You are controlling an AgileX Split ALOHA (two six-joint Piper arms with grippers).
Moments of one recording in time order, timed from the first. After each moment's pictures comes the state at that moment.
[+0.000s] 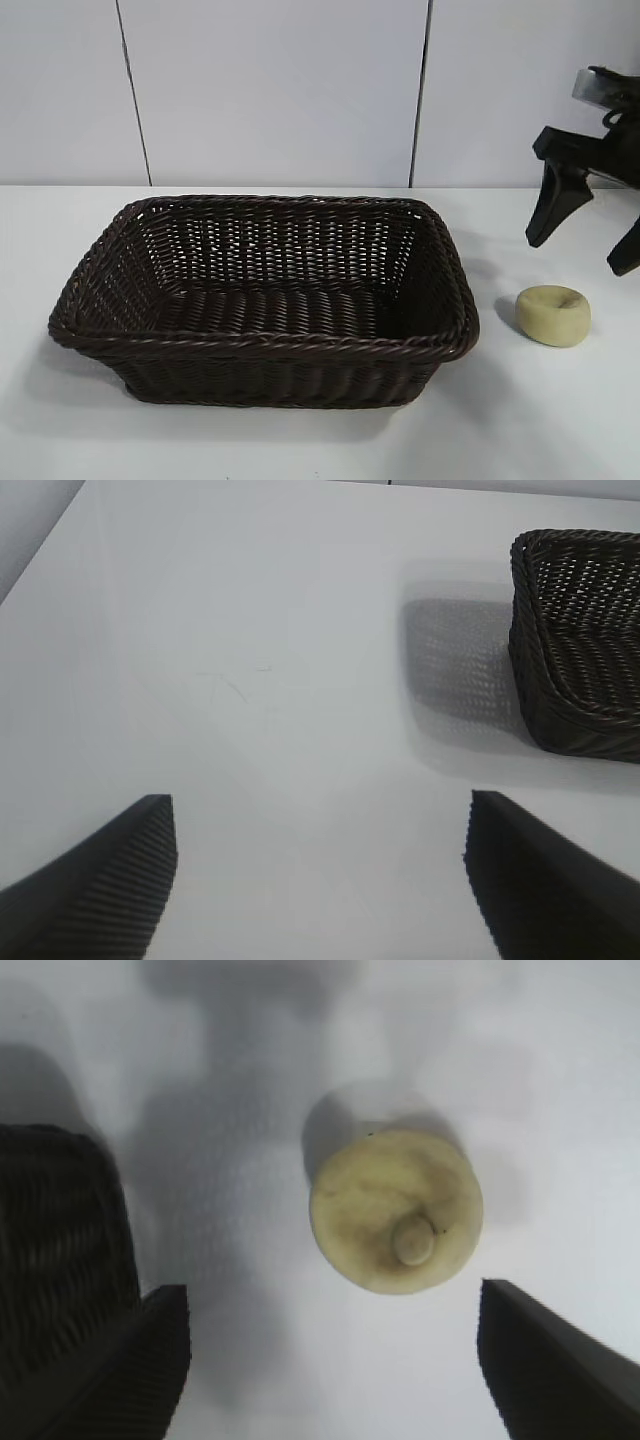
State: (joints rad) left arm 0.01 -0.01 -0.48 0.01 1.12 0.01; right arm -0.05 1.80 -1.14 0.38 0.80 -0.19
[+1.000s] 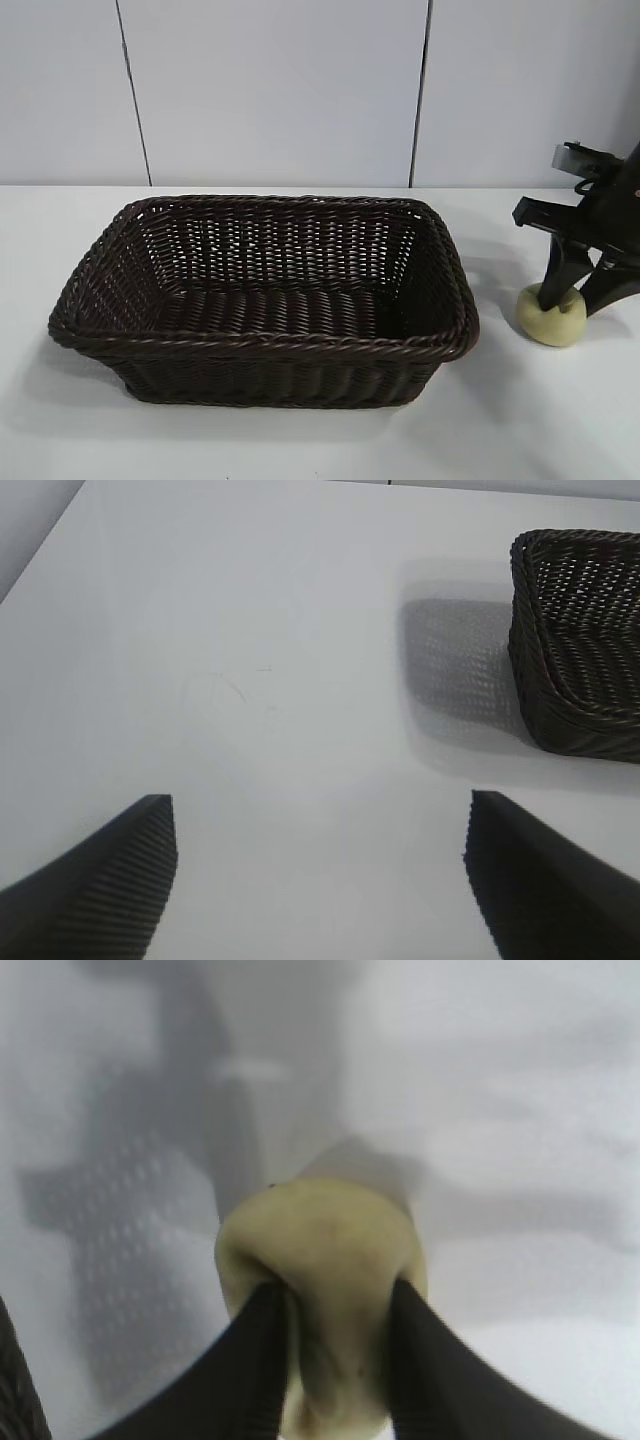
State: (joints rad) left arm 0.01 -0.01 -0.48 0.01 1.12 0.01; right arm -0.05 1.96 -1.14 0.38 0.71 -0.18
